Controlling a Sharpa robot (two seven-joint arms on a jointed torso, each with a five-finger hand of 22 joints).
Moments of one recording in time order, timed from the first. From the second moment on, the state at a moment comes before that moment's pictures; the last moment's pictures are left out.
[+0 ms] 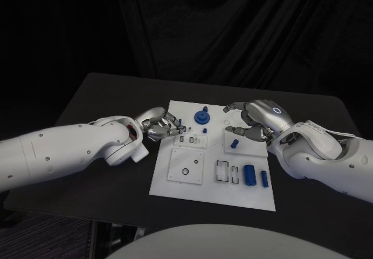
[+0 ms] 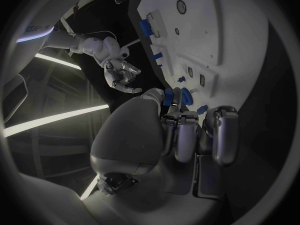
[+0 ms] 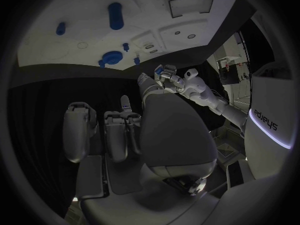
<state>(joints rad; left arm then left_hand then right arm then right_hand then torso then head) 1.25 -0.88 -0.21 1.59 -0.76 -0.26 0.02 1.51 0.00 0.21 0.33 0.60 0.91 0.12 0.36 0.73 1.46 0.01 1.57 1.31 1.46 -0.04 1.57 1.31 0.05 1.46 0.07 1.44 1.31 1.25 -0.91 -0.25 1.71 -1.62 -0.68 -0.14 1.45 -0.13 0.13 0.27 0.21 0.65 0.12 0.25 0.33 1.47 0.02 1.57 1.31 1.47 -0.04 1.57 1.31 0.04 1.47 0.07 1.38 1.31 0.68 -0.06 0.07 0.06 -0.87</state>
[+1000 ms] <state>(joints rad) 1.37 -0.59 -0.21 1.45 -0.99 0.01 -0.57 1.37 -0.04 0.38 0.22 0.50 0.92 0.13 0.32 0.78 1.47 0.00 1.57 1.31 1.47 -0.05 1.57 1.31 0.05 1.47 0.06 1.44 1.31 1.27 -1.01 -0.25 1.73 -1.63 -0.65 -0.20 1.44 -0.12 0.13 0.28 0.23 0.67 0.12 0.27 0.32 1.47 0.02 1.56 1.31 1.47 -0.04 1.57 1.31 0.04 1.47 0.07 1.37 1.31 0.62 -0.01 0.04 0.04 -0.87</state>
